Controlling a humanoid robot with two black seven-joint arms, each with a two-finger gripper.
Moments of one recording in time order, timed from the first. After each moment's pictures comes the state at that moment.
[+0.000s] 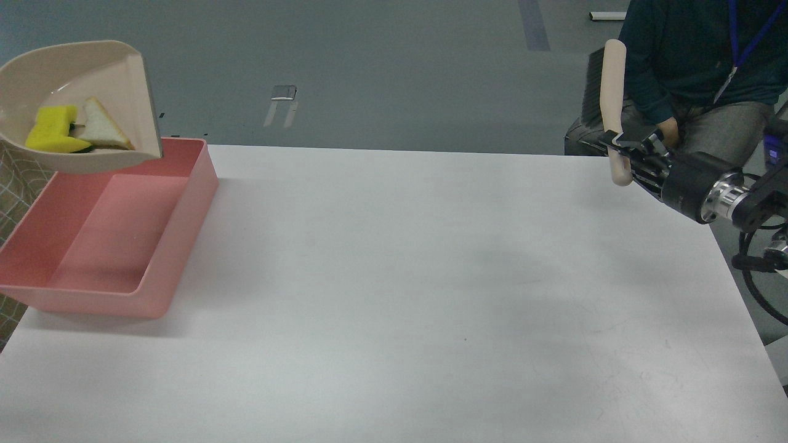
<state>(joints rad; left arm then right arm) 0.00 1.13 -1.18 -1.19 0.23 0.01 -0.48 0.57 -0.63 0.96 1.21 -1.07 0.33 -0.04</state>
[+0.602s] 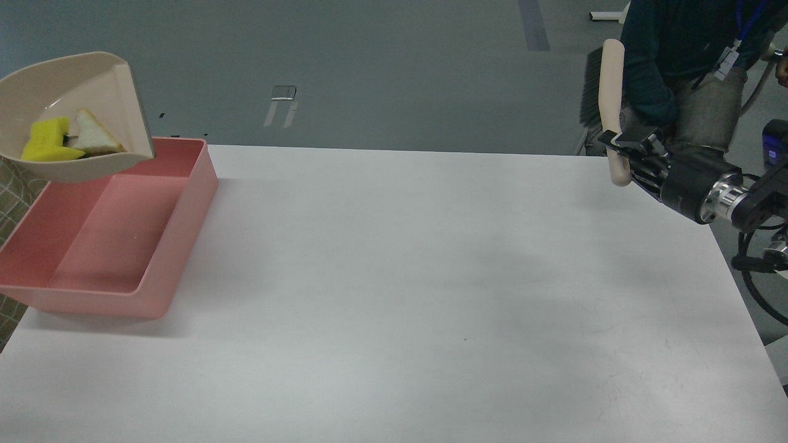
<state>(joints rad) 0.05 1.09 -1.20 -1.18 0.19 0.02 -0.49 0.57 -0.63 0.96 1.21 -1.07 0.33 -0.03</state>
